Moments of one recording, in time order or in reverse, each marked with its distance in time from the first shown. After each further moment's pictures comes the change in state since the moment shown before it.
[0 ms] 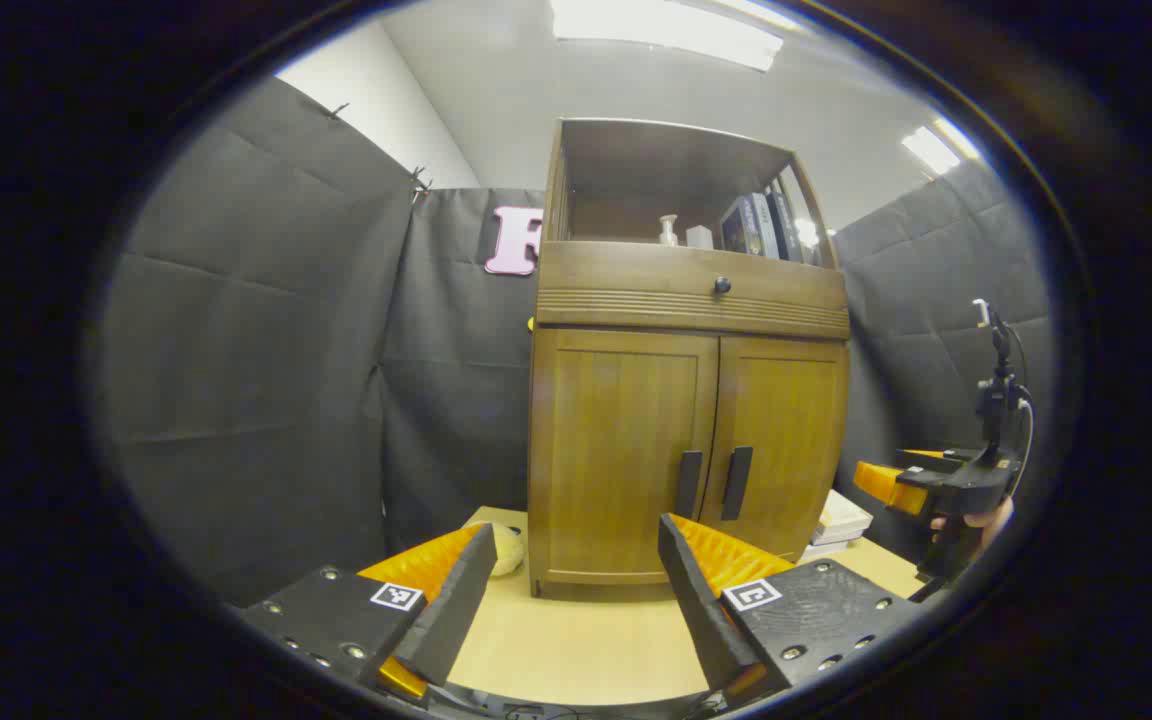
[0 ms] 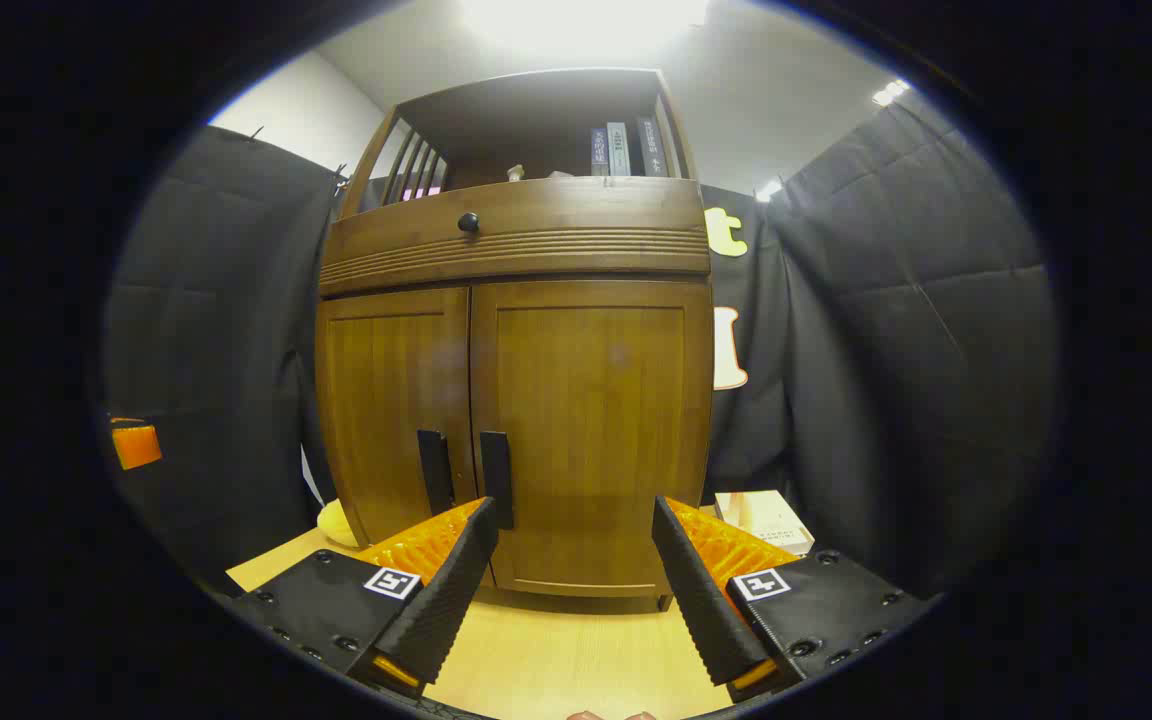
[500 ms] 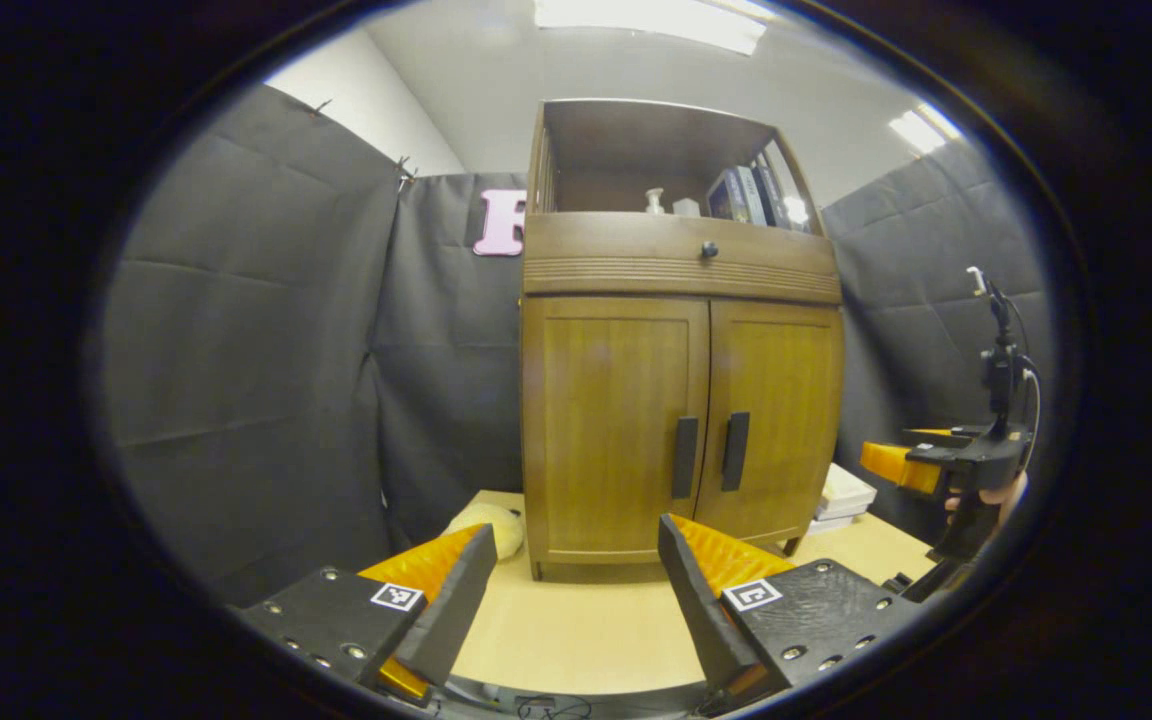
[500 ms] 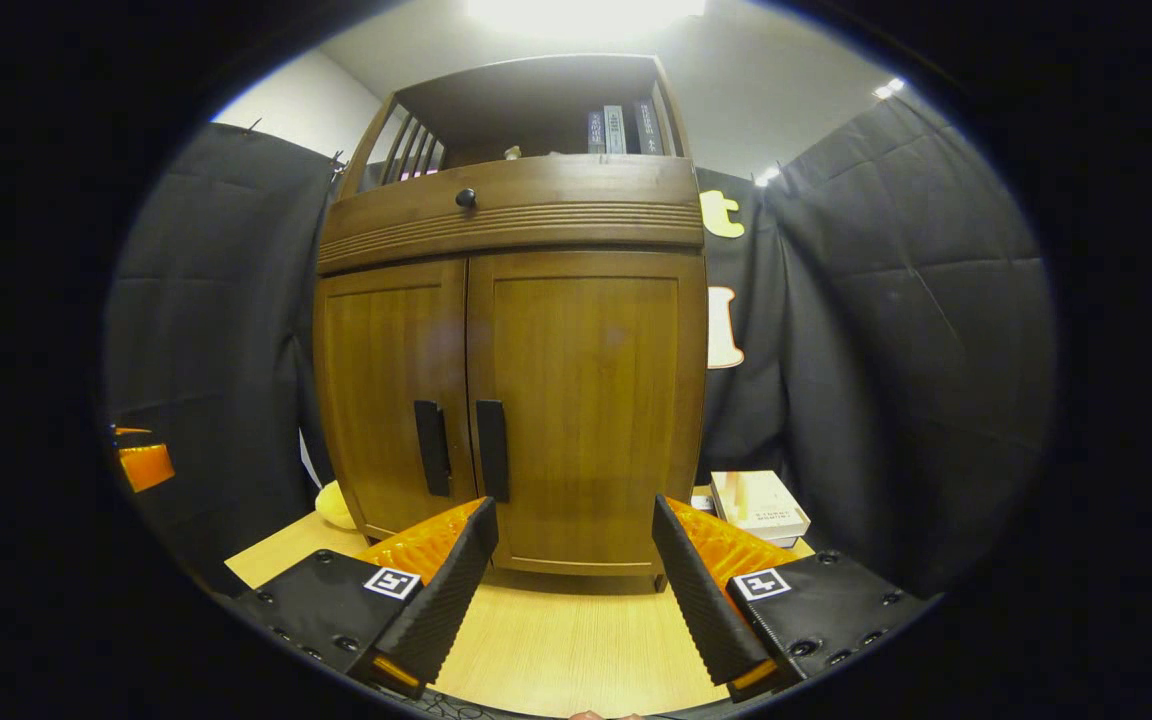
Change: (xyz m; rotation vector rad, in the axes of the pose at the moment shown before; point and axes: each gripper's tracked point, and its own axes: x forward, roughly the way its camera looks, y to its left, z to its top) left arm -0.002 -0.017 -0.045 0.022 0.088 -0.009; right arm -0.012 -0.008 -0.024 -0.017 0.071 -0.017
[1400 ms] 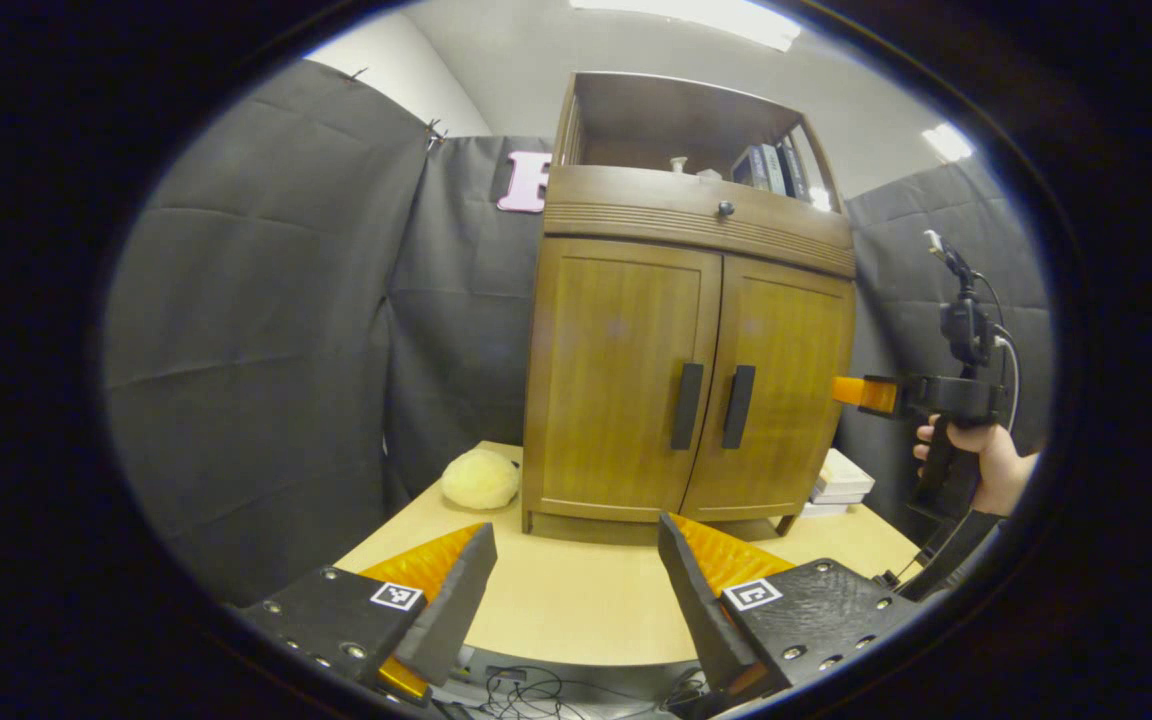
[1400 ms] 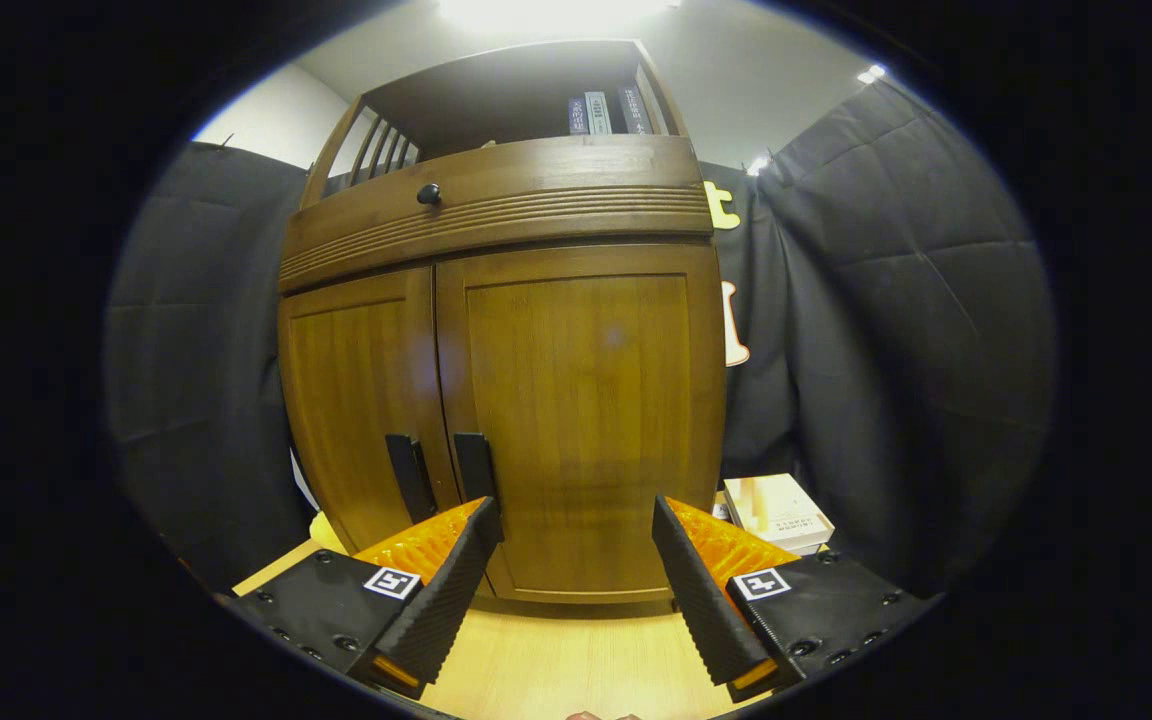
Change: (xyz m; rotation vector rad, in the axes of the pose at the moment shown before) left arm -0.021 -0.007 -0.050 -0.081 0.087 0.043; right arm 0.076 0.007 0.027 0.065 -0.025 0.014
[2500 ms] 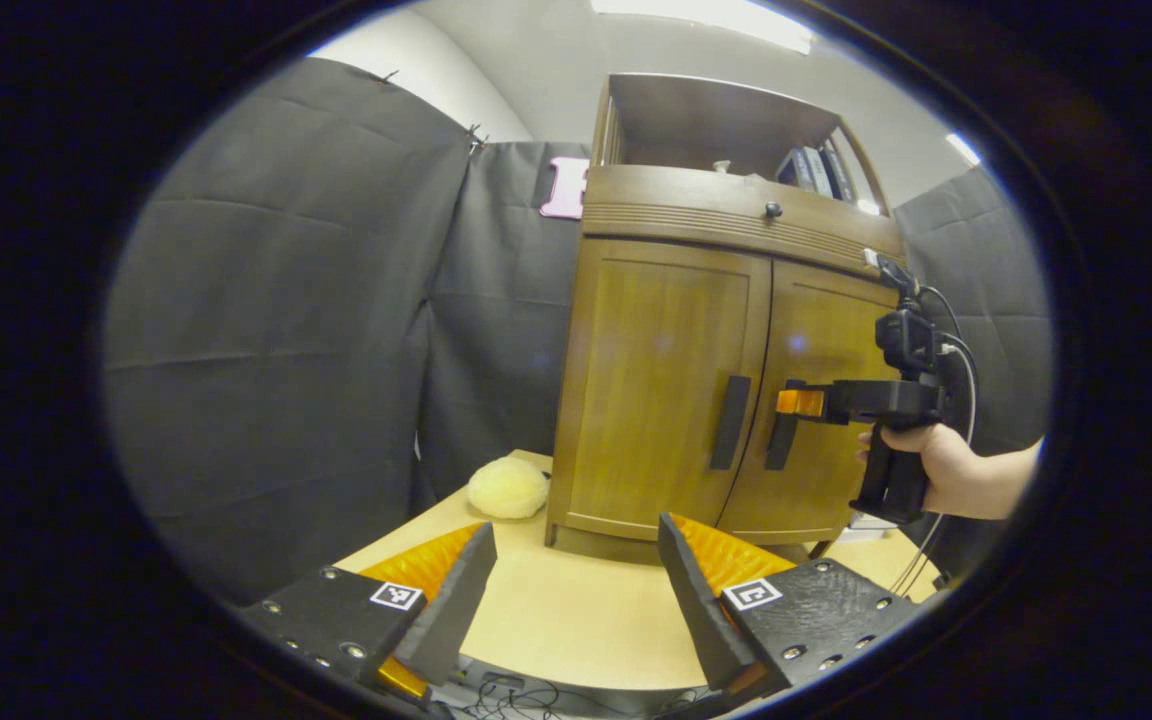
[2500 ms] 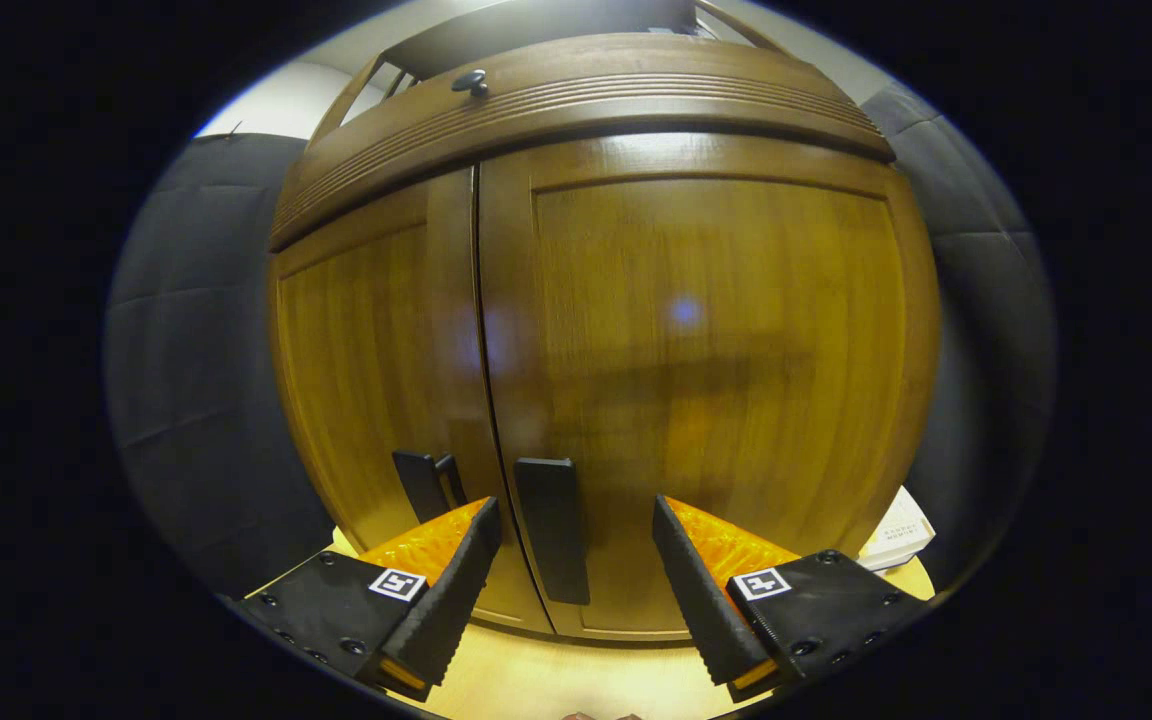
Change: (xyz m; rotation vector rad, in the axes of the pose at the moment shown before) left arm 0.034 0.007 0.001 -0.037 -0.028 0.154; right arm 0.129 0.080 -0.029 -0.016 0.105 0.160
